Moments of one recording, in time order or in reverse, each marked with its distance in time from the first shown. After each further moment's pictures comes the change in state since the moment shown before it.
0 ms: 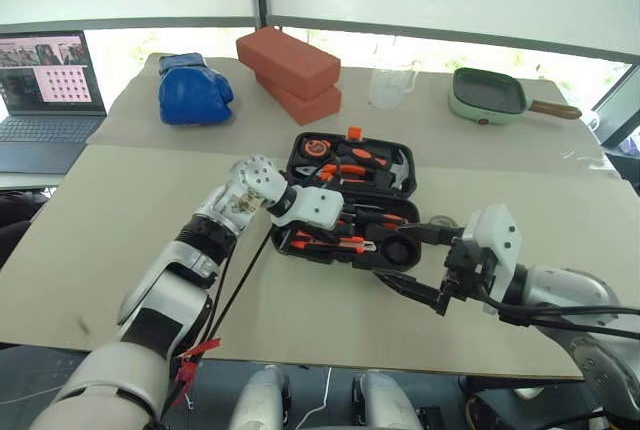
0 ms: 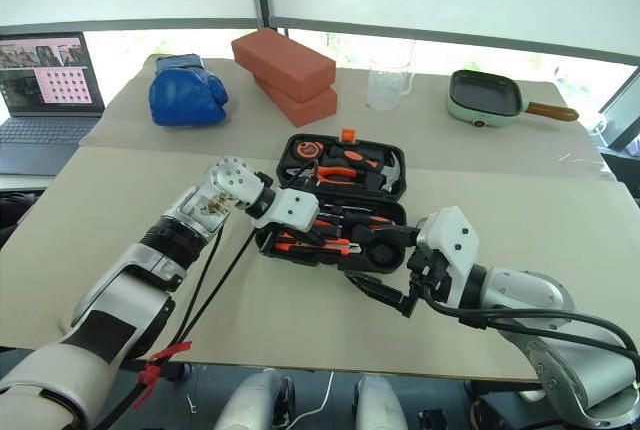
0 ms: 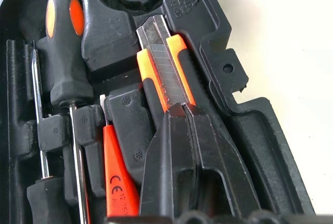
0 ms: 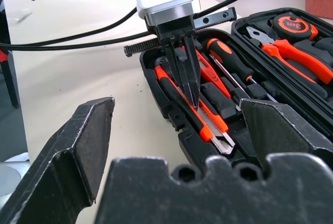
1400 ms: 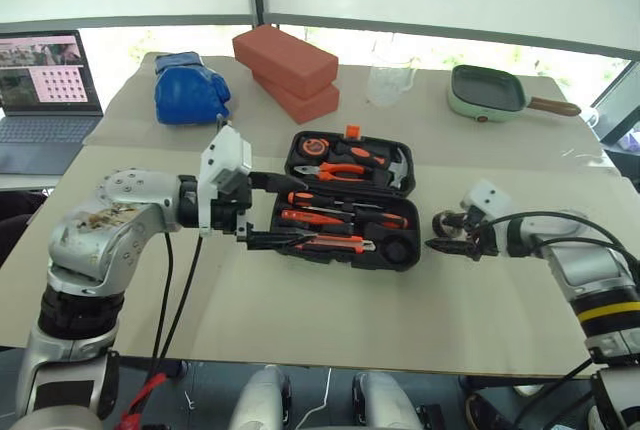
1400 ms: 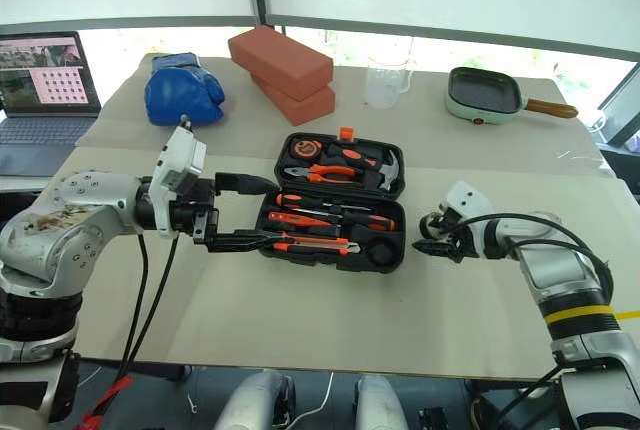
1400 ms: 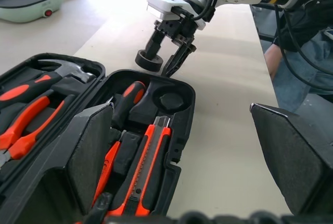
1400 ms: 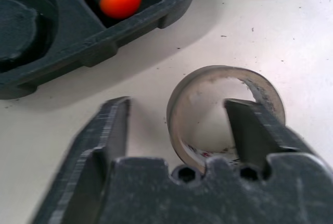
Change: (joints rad) left arm 0.421 0.356 0.494 -1.039 -0.718 0.978 0.292; right arm -0.482 -0.048 0.291 1.022 -0.543 -0.287 0.357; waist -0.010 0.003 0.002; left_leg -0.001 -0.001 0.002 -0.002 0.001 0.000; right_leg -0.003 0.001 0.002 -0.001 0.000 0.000
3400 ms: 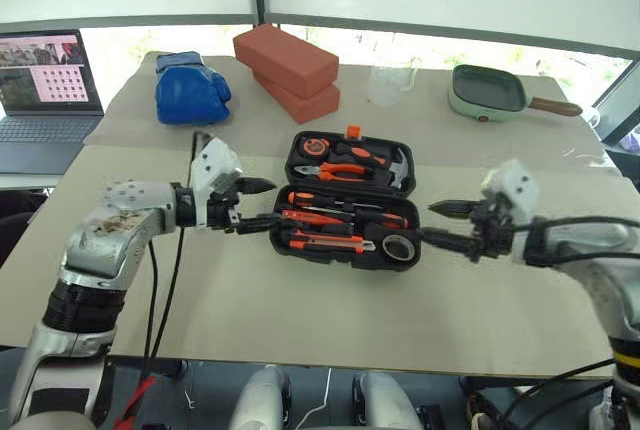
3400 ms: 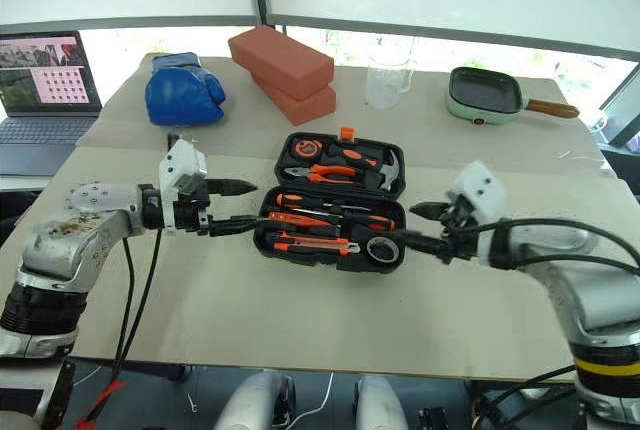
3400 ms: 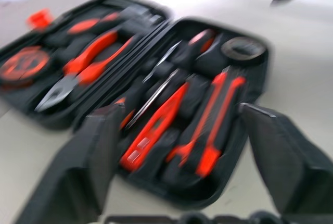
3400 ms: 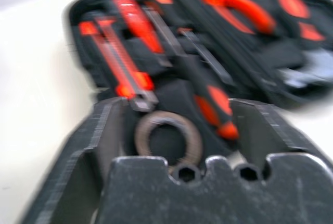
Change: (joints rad) left arm 0.071 0.039 -0.059 0.307 0.196 -0.227 0.106; right arm 0.224 -0.057 -0.326 -0.597 0.345 0.406 -0.130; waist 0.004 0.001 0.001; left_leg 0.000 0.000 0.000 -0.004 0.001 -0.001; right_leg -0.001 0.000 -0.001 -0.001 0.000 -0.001
